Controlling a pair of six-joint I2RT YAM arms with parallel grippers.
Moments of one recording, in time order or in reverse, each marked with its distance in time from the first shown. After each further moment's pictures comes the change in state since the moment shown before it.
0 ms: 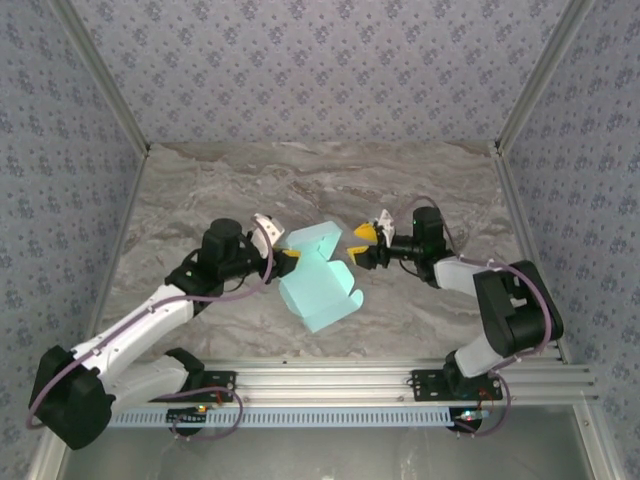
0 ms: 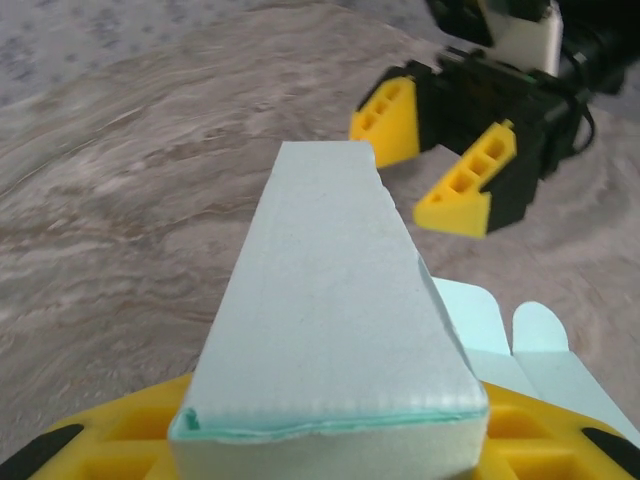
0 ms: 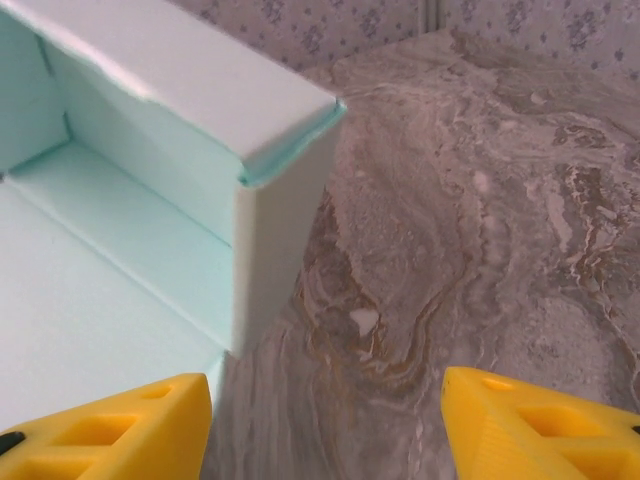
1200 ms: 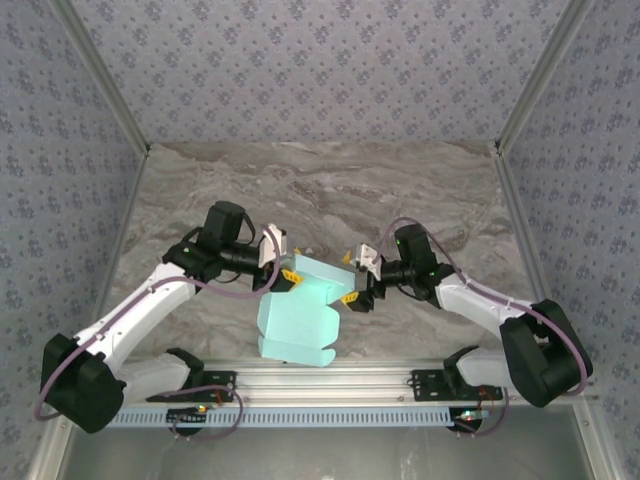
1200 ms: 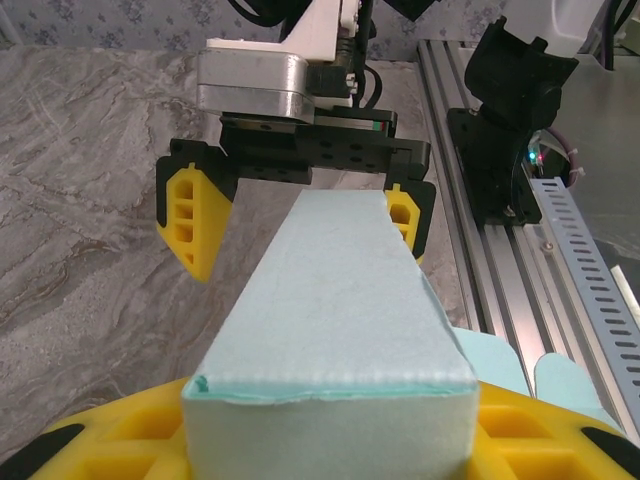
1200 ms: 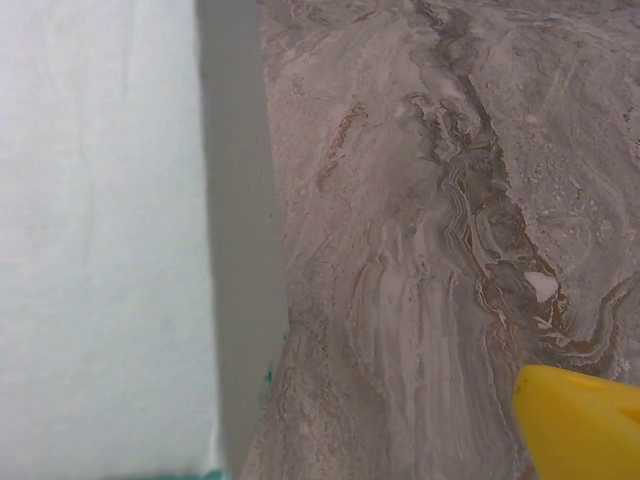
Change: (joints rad) left arm 0.057 0.102 0.182 -0.360 0.498 0.472; right arm 0.215 -0.249 -0.048 -0.414 0.104 -0.285
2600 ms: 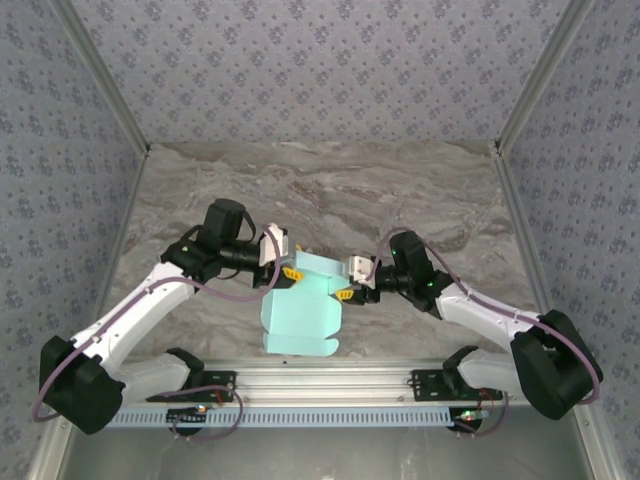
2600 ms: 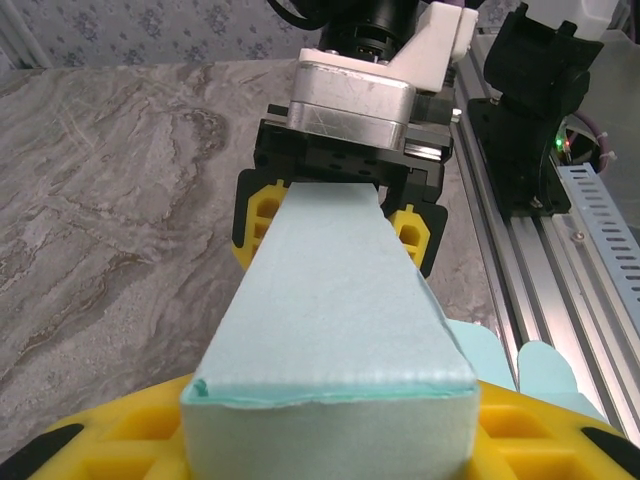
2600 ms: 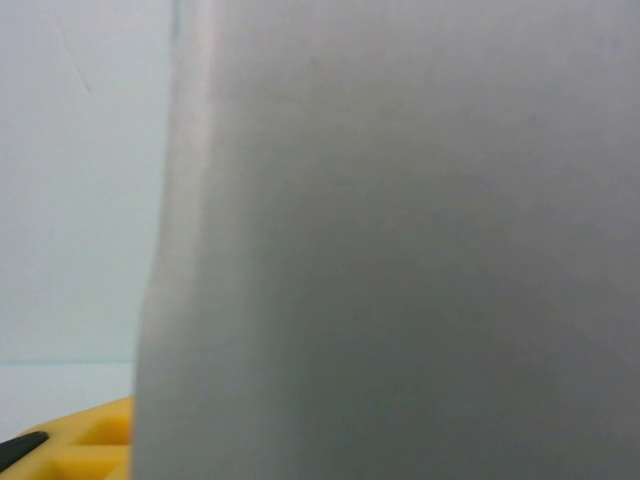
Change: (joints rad) left arm -0.013 -0.008 0.032 -0.005 -0.049 0.042; right arm 0.091 -0.075 -0.044 0.088 0.132 -0.121
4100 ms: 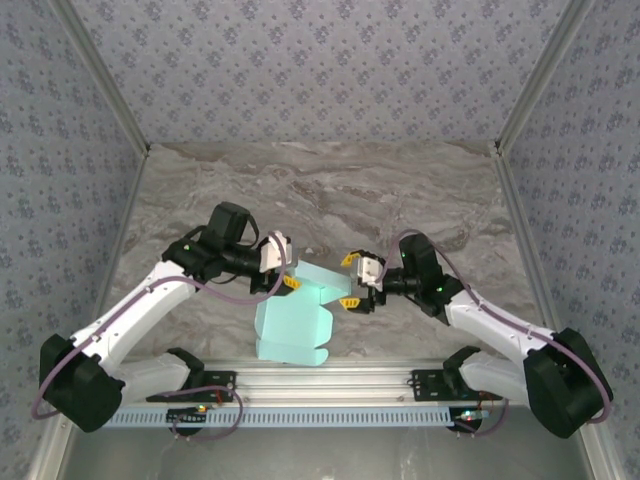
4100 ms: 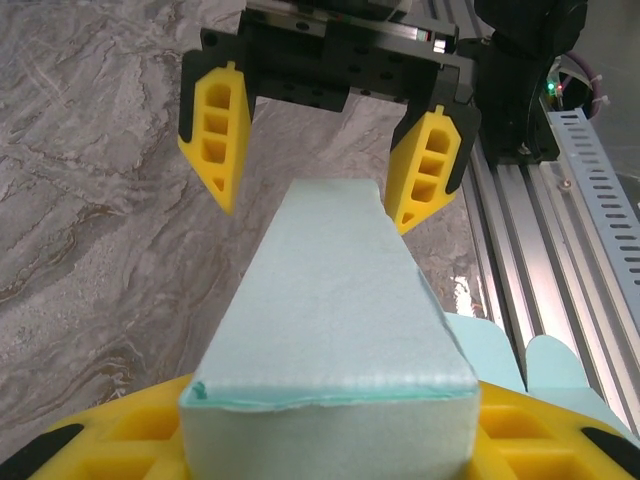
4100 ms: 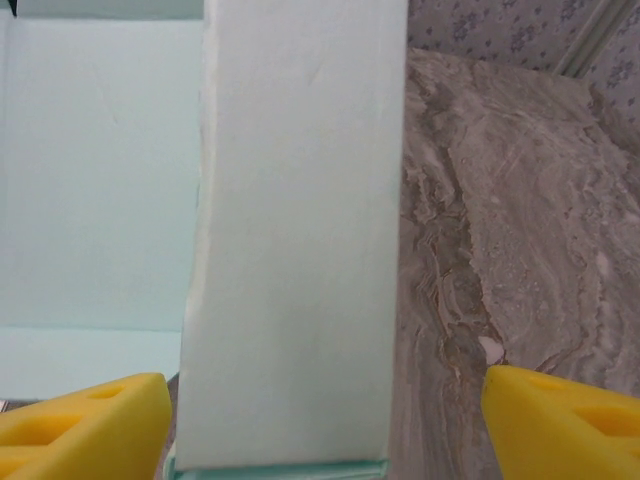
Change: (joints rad) left arm -0.022 0.009 0.029 -0.154 -0.066 0.084; right arm -0.029 -0.102 -0.027 -0.062 -0.053 0.013
